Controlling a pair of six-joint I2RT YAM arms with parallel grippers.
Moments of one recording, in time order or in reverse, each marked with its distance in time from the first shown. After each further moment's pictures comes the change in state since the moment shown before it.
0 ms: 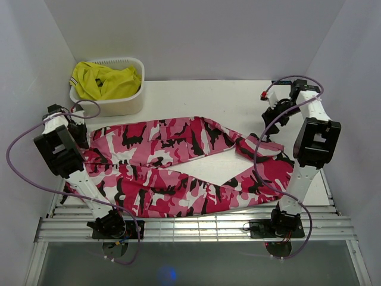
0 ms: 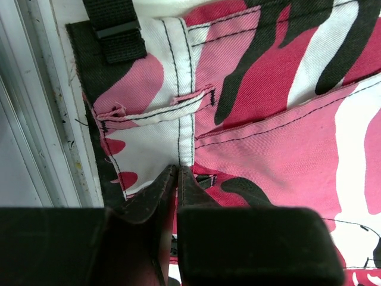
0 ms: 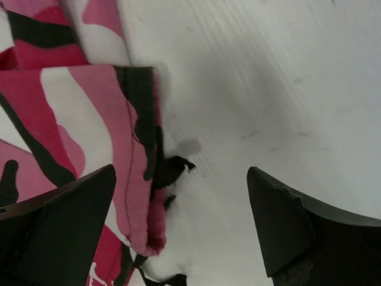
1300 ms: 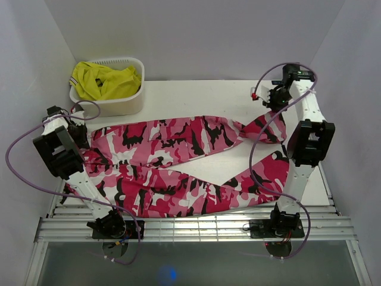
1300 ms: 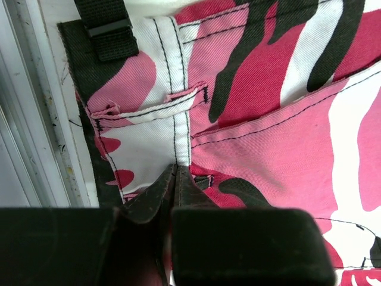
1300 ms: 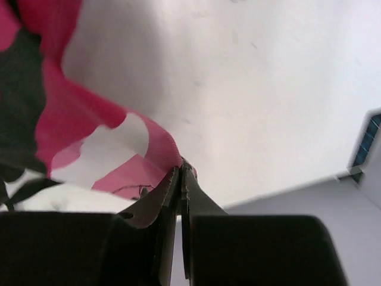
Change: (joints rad) left arm 0.005 -0.027 -0.054 0.047 0.045 0.004; right arm 0.162 0.047 0.210 -0.109 0.262 -0.430
